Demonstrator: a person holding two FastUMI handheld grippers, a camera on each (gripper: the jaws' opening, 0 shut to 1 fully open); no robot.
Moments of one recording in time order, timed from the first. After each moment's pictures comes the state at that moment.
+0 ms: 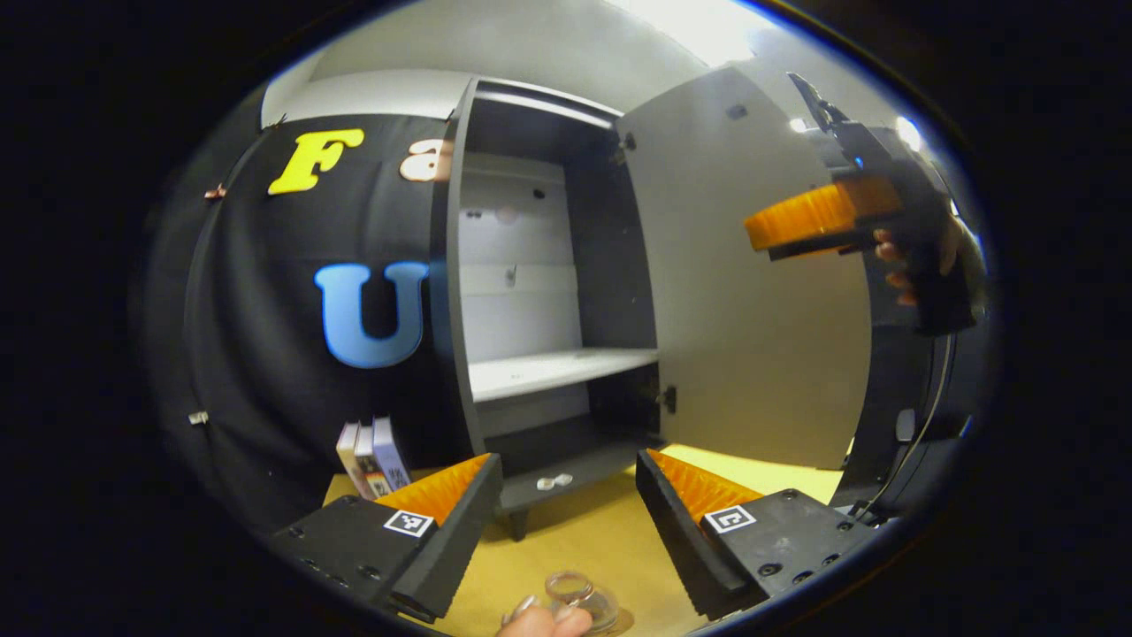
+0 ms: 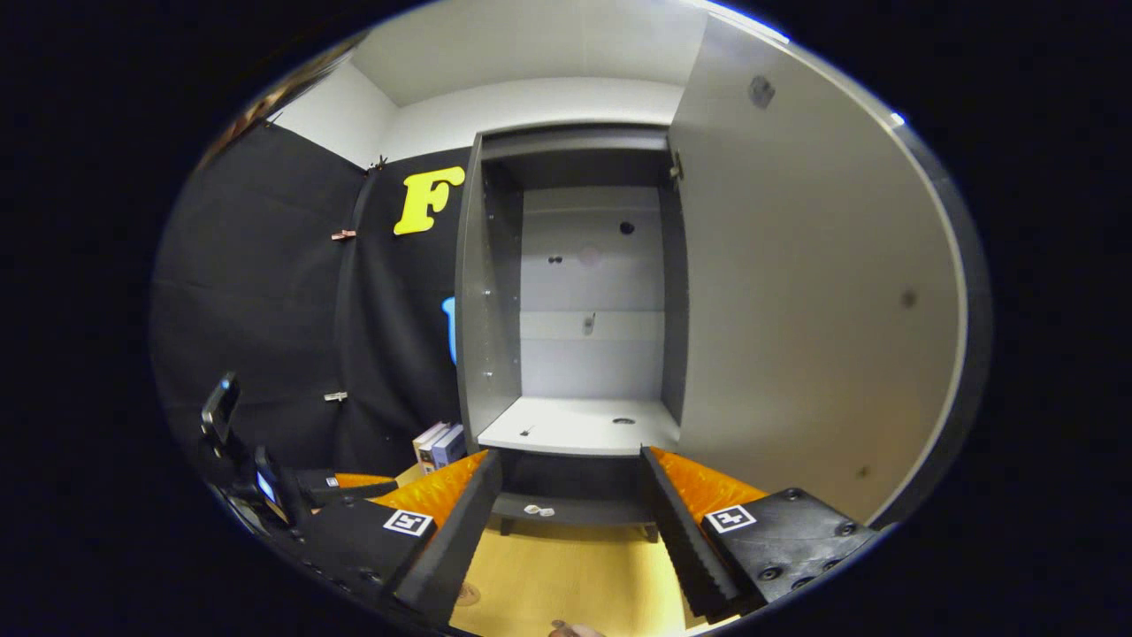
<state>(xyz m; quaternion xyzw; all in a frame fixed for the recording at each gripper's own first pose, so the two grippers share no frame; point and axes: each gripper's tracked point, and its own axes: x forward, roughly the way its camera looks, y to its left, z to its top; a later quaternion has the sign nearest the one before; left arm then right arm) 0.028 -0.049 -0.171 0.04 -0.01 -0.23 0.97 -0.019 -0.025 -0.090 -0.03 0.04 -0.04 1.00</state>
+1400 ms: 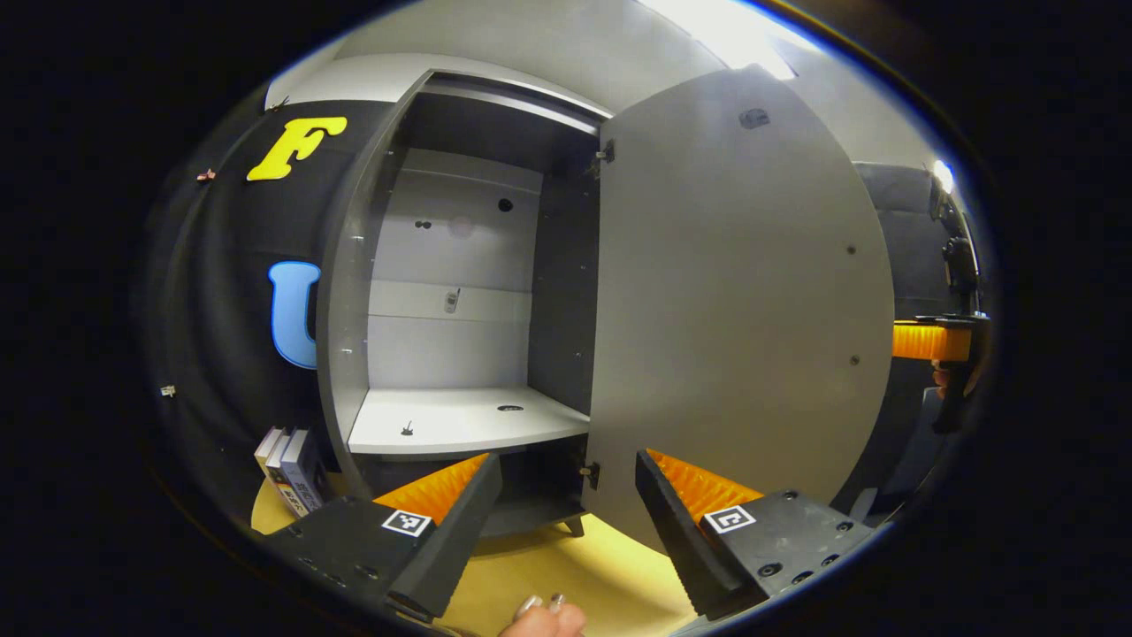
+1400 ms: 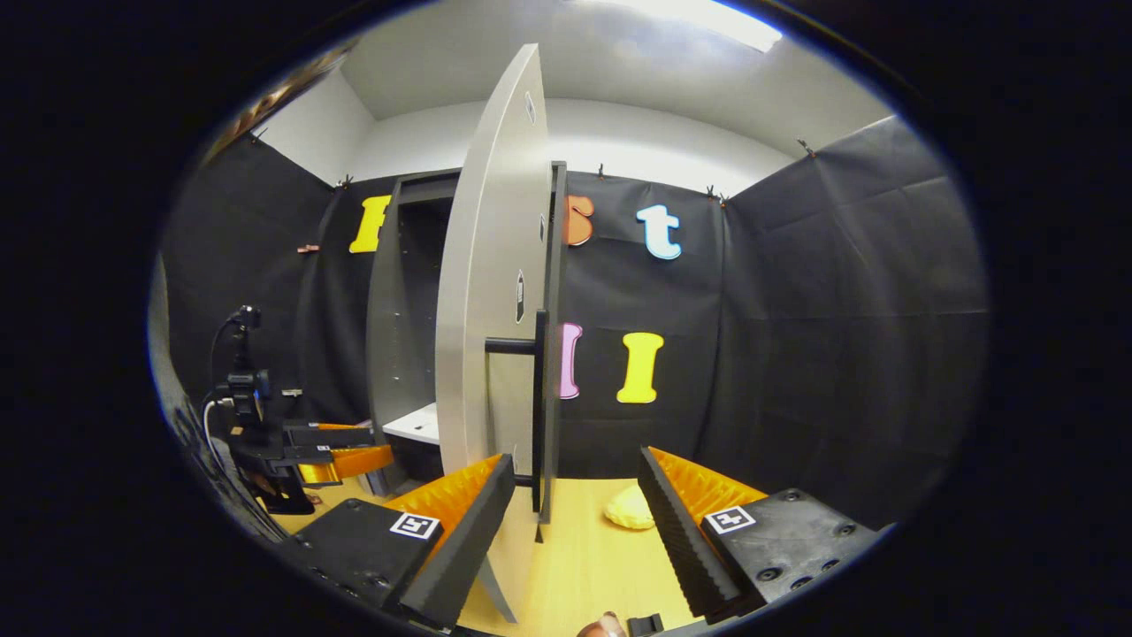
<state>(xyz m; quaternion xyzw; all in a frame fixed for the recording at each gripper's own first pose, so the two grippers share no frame) 0.073 -0.187 -0.117 -0.02 0.01 -0.21 0.98 -0.096 -0.200 -0.050 -0.02 0.02 -0.05 1.00</state>
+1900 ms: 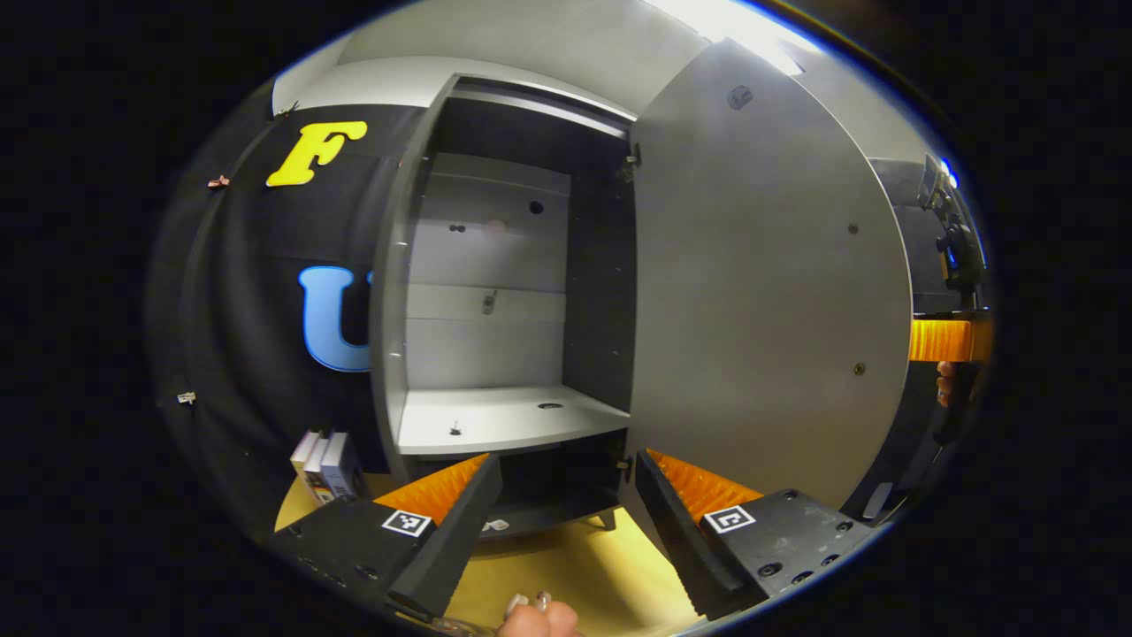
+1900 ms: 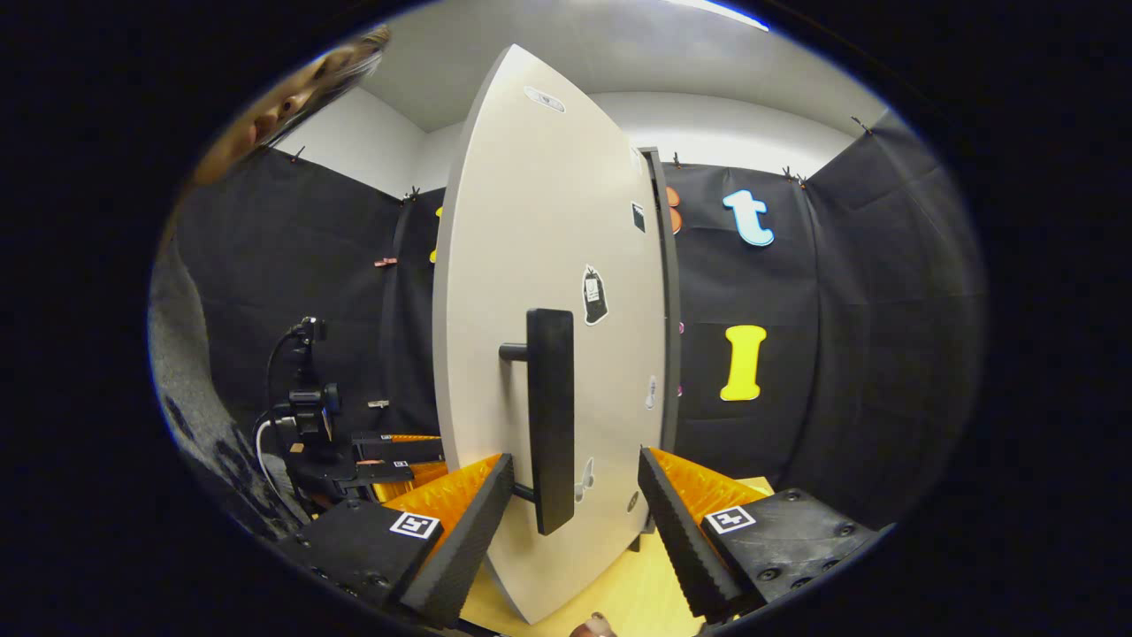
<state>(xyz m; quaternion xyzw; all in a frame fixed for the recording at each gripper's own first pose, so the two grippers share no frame) 0.067 -0.118 -0.110 -0.01 0.01 -0.16 0.99 -0.073 -0.086 -0.057 0.02 0.03 0.09 1.00</state>
